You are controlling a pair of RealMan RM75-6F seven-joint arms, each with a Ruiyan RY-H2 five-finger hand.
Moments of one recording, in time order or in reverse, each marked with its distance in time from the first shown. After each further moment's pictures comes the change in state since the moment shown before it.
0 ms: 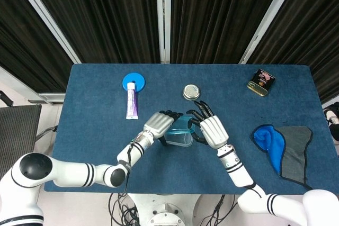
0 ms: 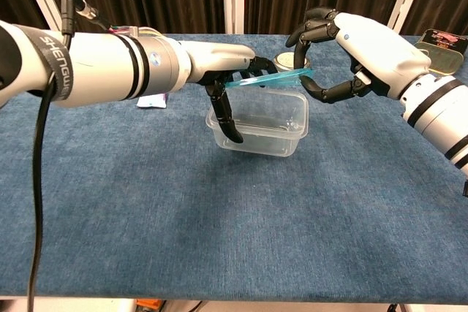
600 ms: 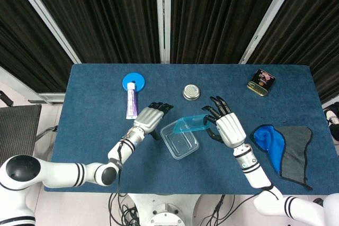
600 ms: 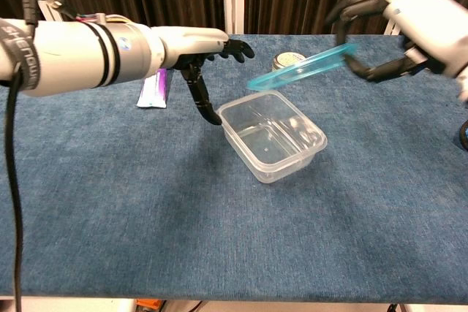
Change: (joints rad) left arm 0.075 0.059 0.003 -0.019 0.076 0.031 -0.079; right arm -0.051 0.162 -0.015 -0.089 -0.033 0.082 -0.027
